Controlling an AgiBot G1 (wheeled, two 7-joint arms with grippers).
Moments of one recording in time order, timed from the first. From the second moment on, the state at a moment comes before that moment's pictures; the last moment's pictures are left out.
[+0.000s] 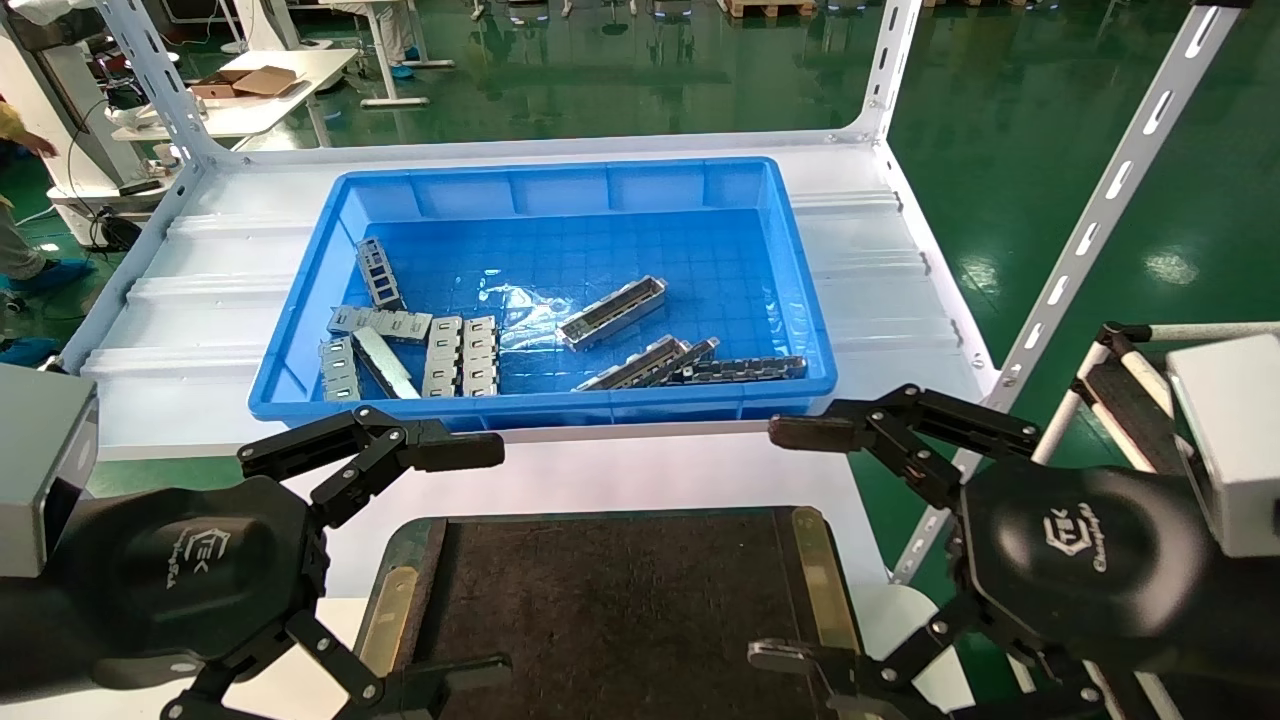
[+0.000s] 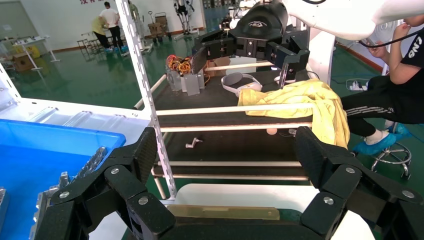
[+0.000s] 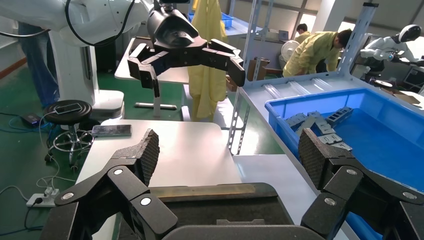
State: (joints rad) left arm -1.08 0.61 0.28 -1.28 0.73 1.49 -0.19; right arm 1.09 -0.59 -0.35 1.28 -0.68 -1.47 0.15
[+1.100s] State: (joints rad) left arm -1.08 0.61 0.28 -1.28 0.73 1.50 -0.19; right arm 1.08 -0.60 -0.31 1.28 -0.71 -1.49 0.17
